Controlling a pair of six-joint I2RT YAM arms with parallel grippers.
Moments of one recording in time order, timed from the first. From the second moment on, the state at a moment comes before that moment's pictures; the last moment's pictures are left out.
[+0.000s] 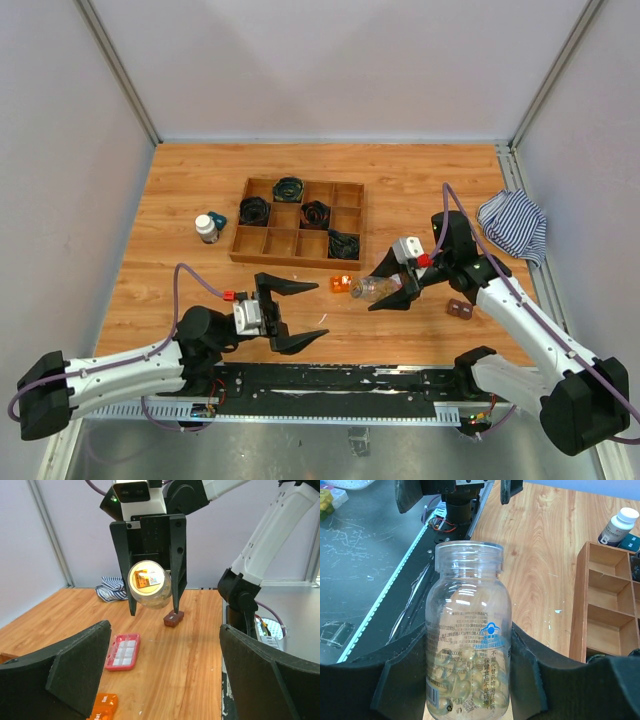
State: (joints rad) left arm -1.10 0.60 0.10 0.89 0.23 0.04; right arm 0.40 1.02 0.73 -0.44 -1.37 -0.79
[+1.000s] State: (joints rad) left arm -1.09 0.83 0.31 0.77 0.27 0.23; right arm 0.40 1.02 0.73 -0.45 -1.37 -0.80
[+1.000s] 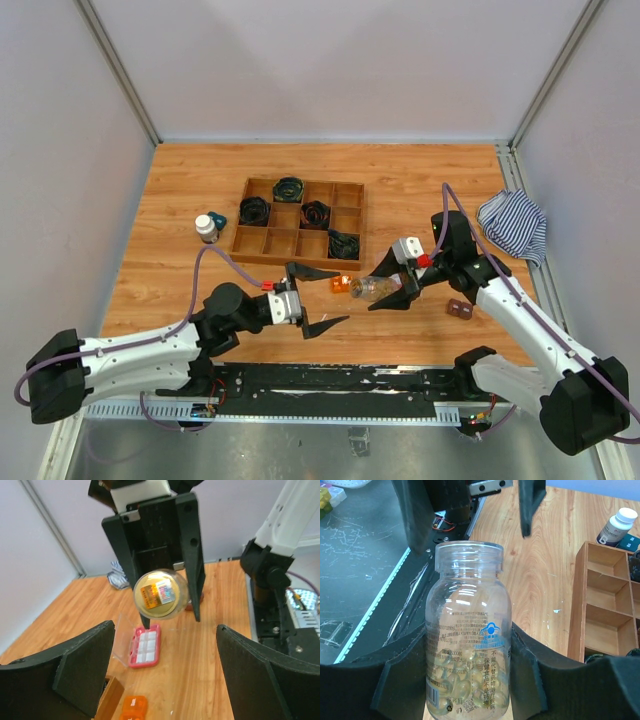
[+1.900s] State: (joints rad) left arm -1.03 1.05 0.40 0.86 0.35 0.12; right arm 0.41 1.05 0.73 -0.45 -1.34 -0.80
